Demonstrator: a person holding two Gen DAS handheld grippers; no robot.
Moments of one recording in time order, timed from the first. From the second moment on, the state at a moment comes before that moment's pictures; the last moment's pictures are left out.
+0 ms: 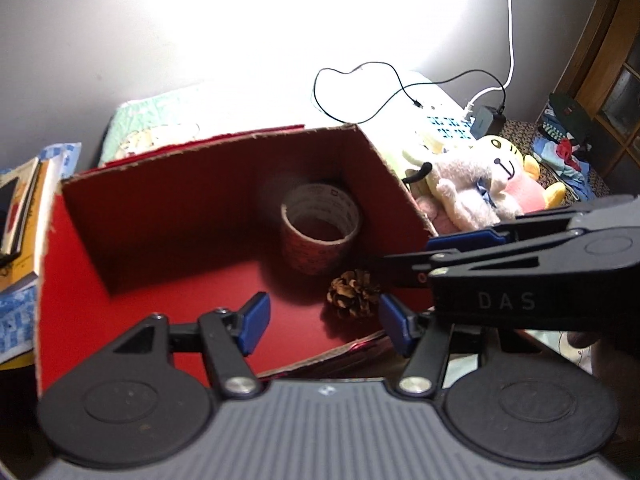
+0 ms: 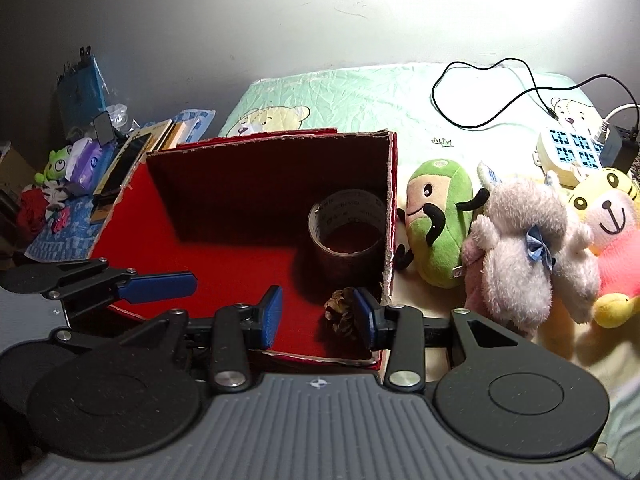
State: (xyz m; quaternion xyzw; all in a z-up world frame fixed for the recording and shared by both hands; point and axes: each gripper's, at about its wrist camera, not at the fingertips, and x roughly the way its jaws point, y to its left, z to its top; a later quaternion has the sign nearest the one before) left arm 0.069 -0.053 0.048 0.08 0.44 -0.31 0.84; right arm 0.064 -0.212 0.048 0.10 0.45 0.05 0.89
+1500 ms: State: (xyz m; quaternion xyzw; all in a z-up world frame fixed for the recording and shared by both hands) left arm 0.003 -0.030 0.004 0.12 0.50 -0.28 0.81; right arm -0.035 -0.195 -0.007 0.26 0.48 0.01 0.84
